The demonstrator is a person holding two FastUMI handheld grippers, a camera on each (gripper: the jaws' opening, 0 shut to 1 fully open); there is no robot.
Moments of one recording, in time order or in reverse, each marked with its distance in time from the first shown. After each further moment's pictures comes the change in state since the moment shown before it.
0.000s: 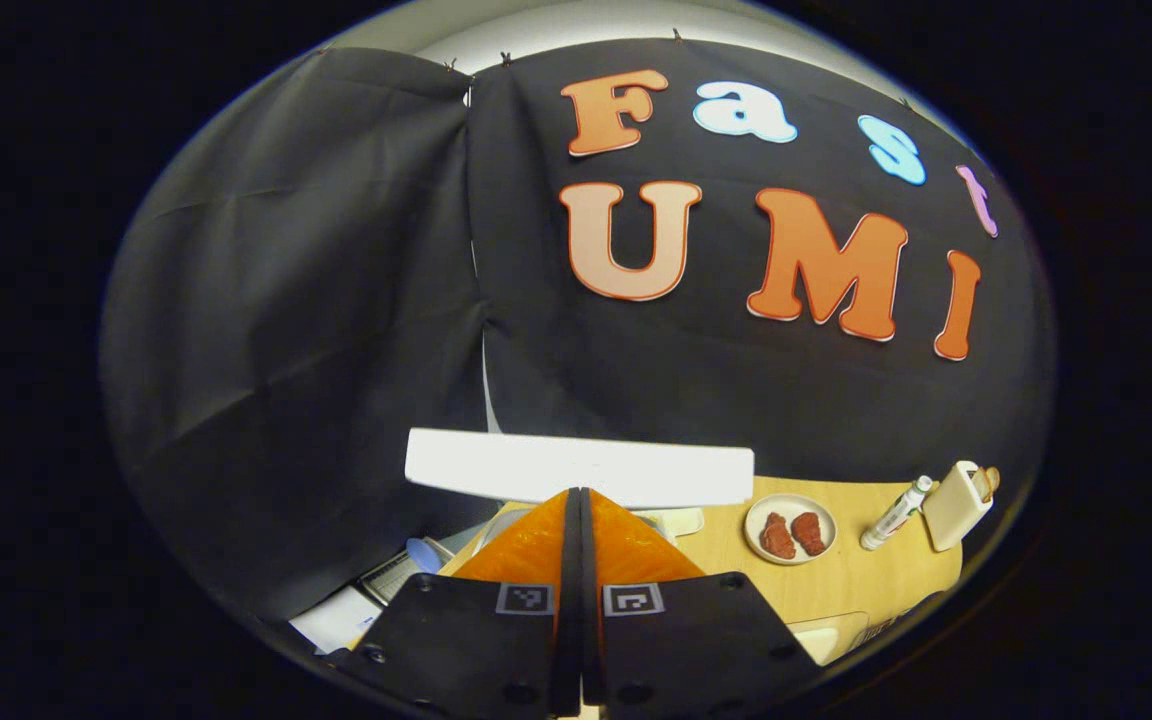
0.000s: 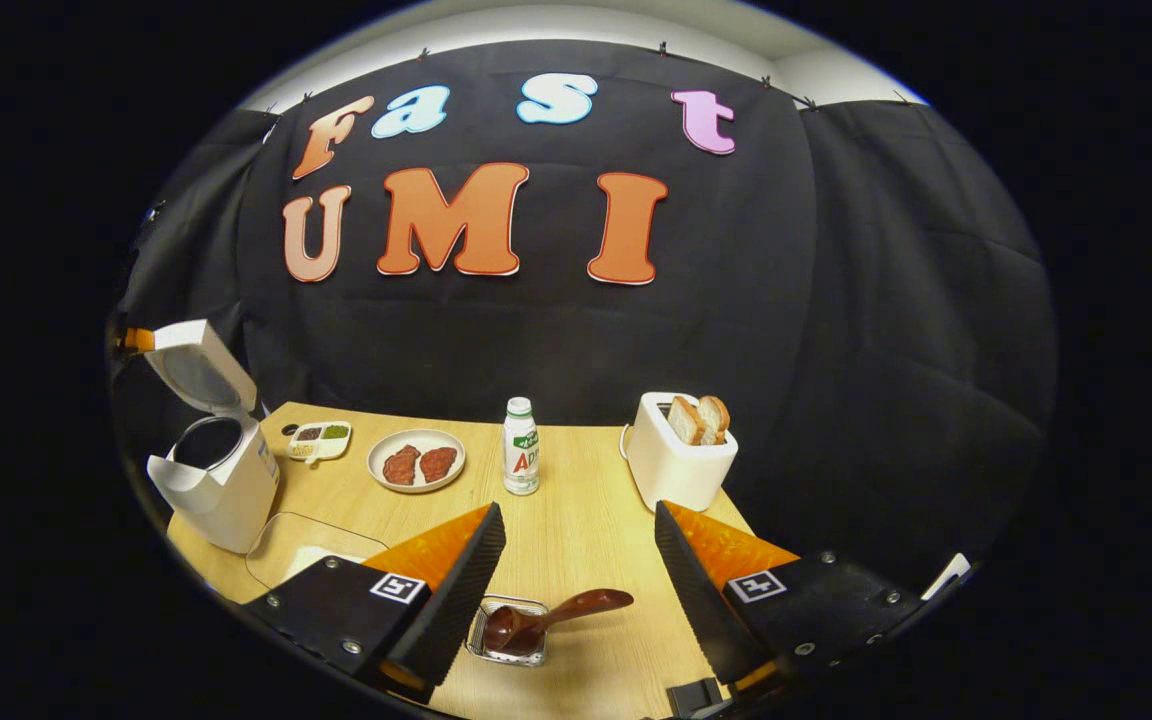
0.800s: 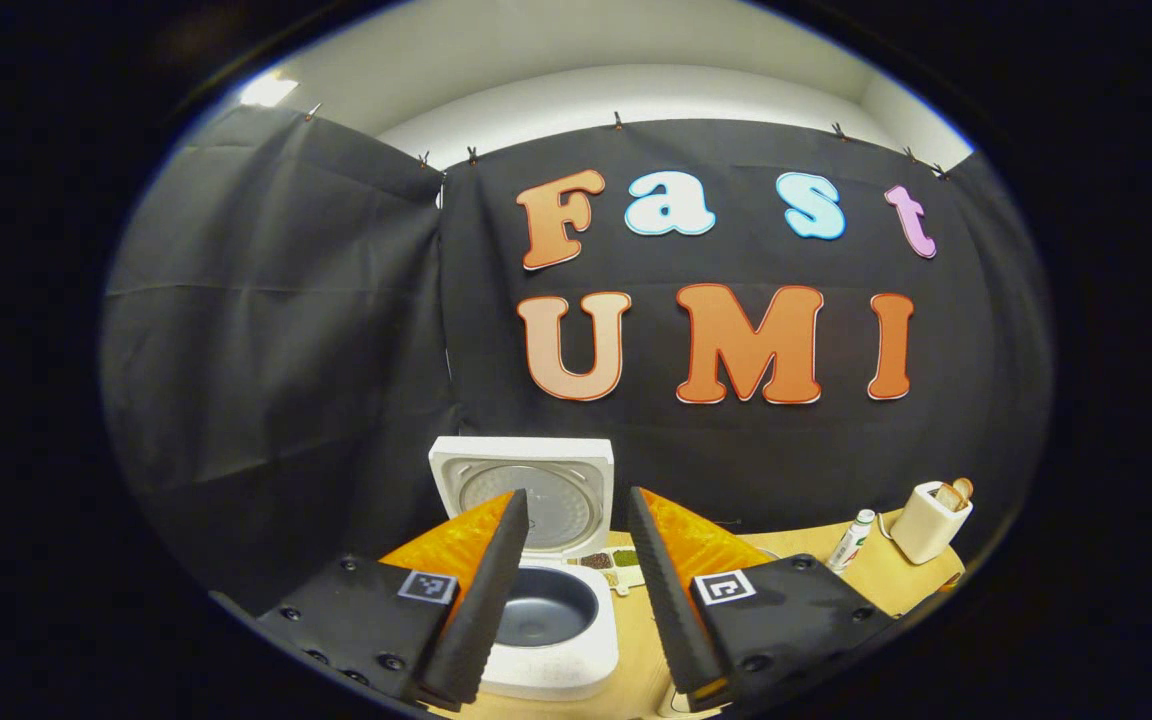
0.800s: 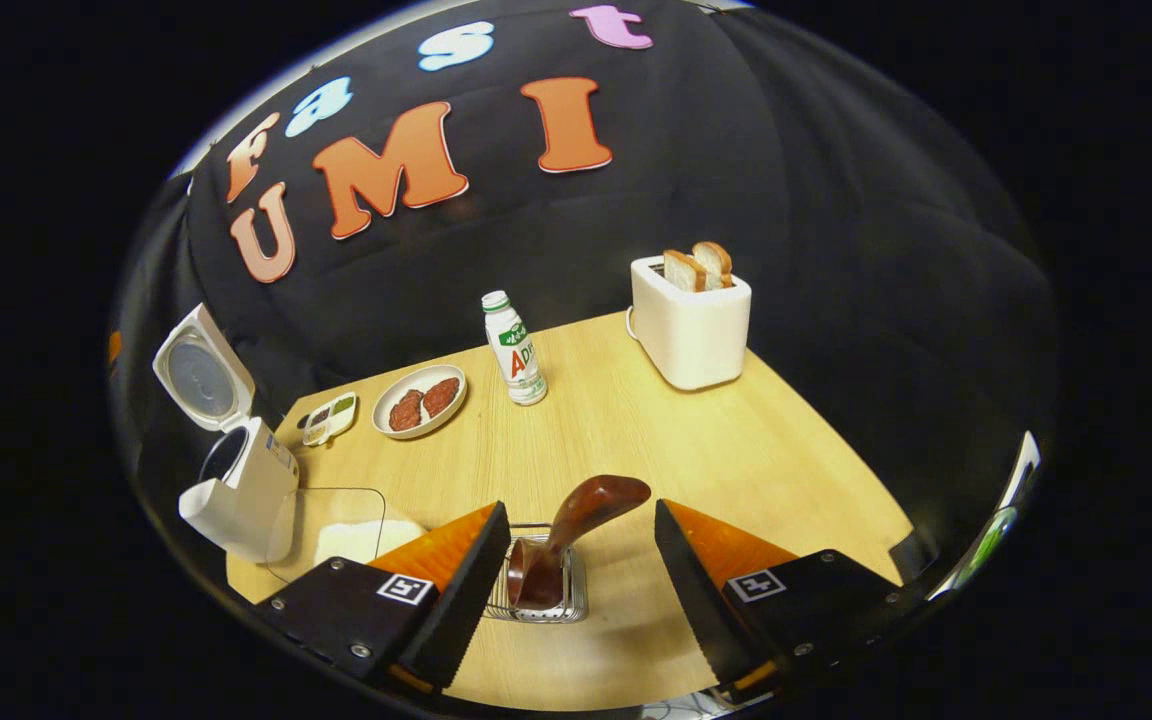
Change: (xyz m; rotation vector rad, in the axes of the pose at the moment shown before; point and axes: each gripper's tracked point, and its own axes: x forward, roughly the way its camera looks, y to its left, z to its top) left arm -0.108 -0.070 0.025 0.087 -0.252 -0.062; right arm 0.029 -0.001 -0.115 0.309 0.255 0.060
